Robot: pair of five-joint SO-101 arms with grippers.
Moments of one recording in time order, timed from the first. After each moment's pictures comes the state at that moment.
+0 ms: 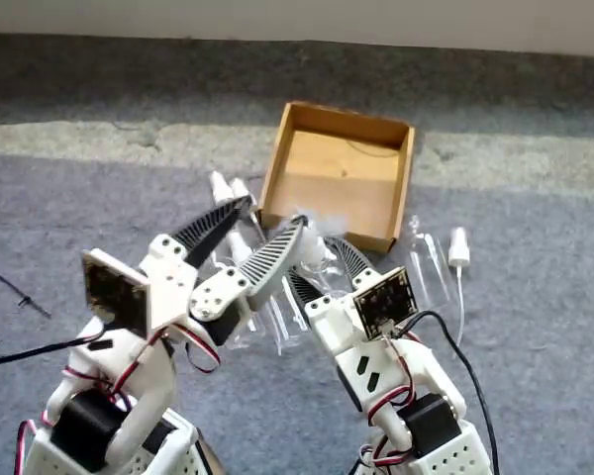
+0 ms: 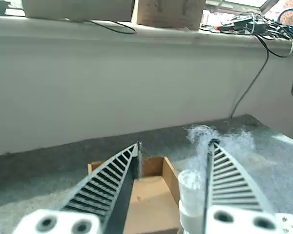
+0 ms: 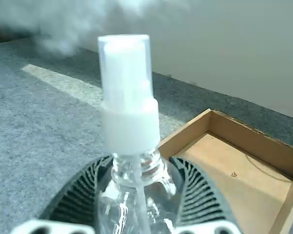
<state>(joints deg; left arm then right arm) 25.4 -89.5 59.0 37.8 11.4 -31.5 -103.6 87.1 32.6 6.5</state>
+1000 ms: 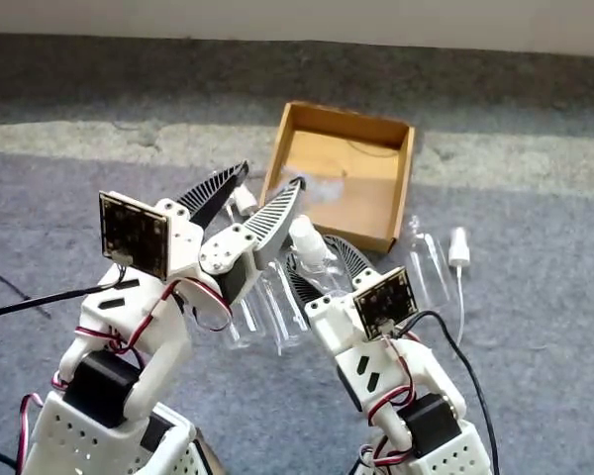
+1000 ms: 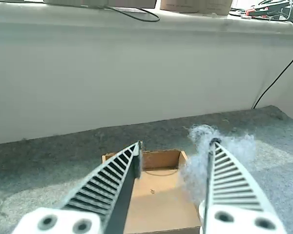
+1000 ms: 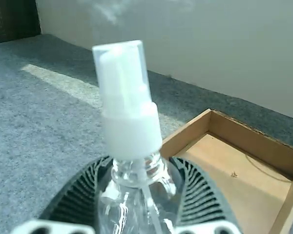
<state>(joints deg) 22.2 -73.5 51.6 34.1 11.4 -31.6 -103.6 87.1 32.6 6.5</state>
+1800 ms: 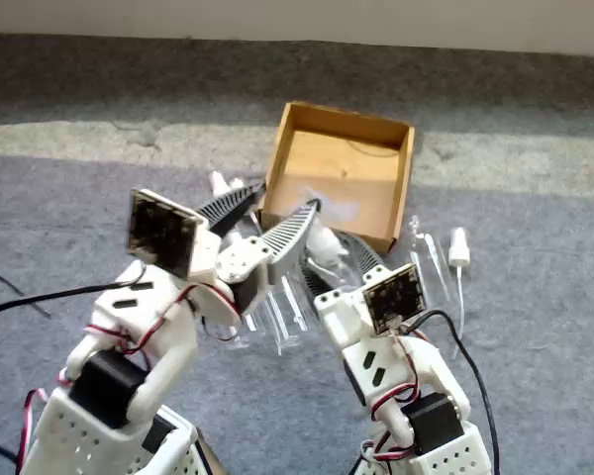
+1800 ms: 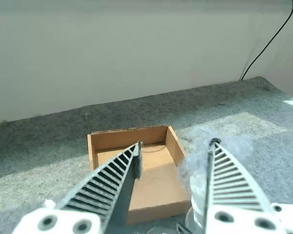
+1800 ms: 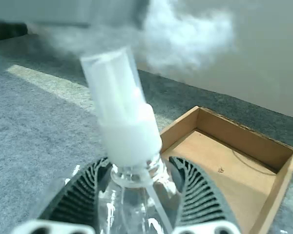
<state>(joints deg) 25.2 -72.8 51.6 38.3 11.4 -26.4 -103.6 87.1 32.6 6.5</state>
